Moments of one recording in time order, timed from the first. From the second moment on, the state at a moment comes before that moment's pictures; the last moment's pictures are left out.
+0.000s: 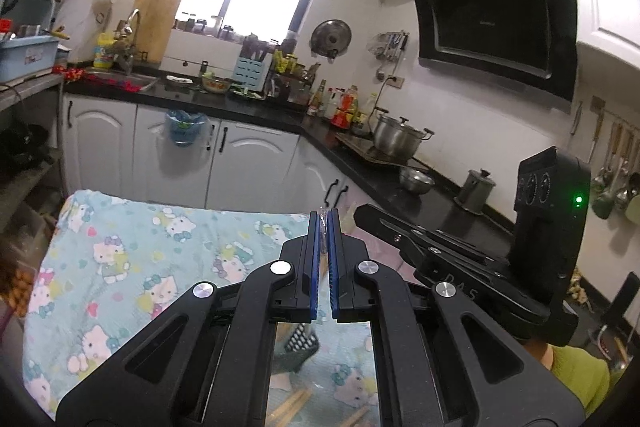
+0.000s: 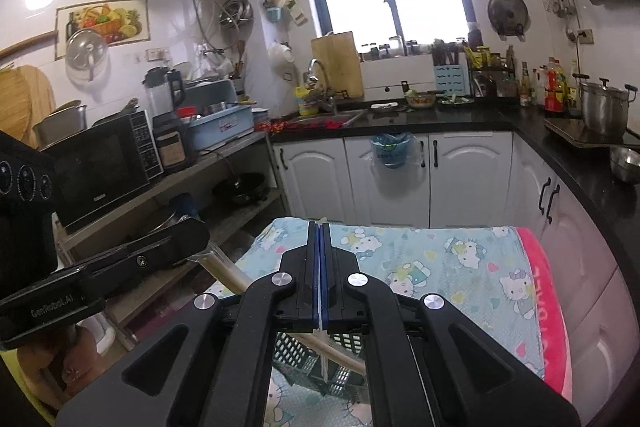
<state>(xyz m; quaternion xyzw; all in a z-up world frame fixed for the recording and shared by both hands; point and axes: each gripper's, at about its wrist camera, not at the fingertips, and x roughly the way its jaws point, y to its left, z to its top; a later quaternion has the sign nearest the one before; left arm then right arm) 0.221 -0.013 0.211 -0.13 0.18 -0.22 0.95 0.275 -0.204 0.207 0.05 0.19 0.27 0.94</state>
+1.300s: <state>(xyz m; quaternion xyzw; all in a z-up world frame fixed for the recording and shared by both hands) 0.207 0.024 0.137 -0.17 0.22 -0.15 0.95 0.259 -0.245 0.137 0.08 0.25 0.21 0.94</state>
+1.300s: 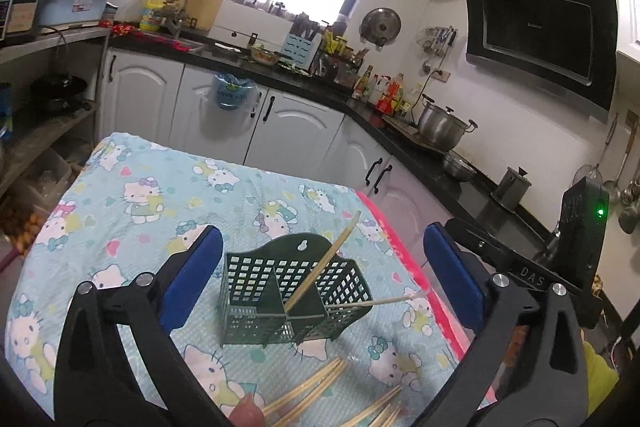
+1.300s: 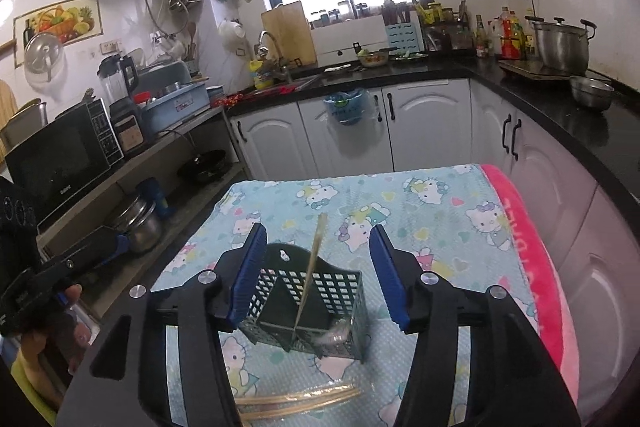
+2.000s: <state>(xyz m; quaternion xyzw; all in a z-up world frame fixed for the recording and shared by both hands) 0.145 0.033 0.116 -0.18 0.21 -0.15 0.95 0.187 -0.241 0.126 0.03 0.24 0.21 0.95</state>
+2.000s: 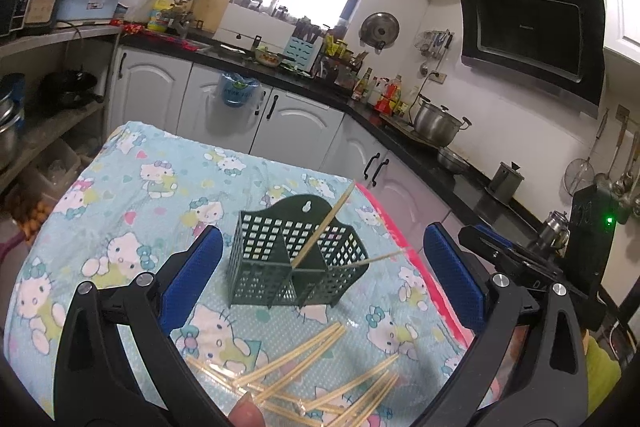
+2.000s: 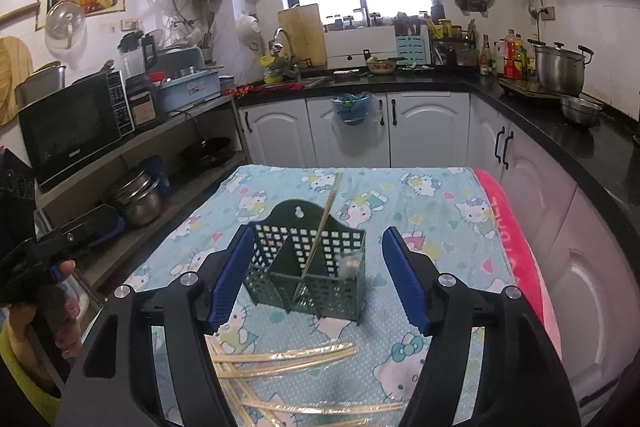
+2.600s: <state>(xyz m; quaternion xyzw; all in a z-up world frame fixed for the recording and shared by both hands) 0.108 0.046 0.089 -0.18 0.23 -0.13 0.95 0.144 -0.230 0.100 0.01 0.25 0.22 0.94</state>
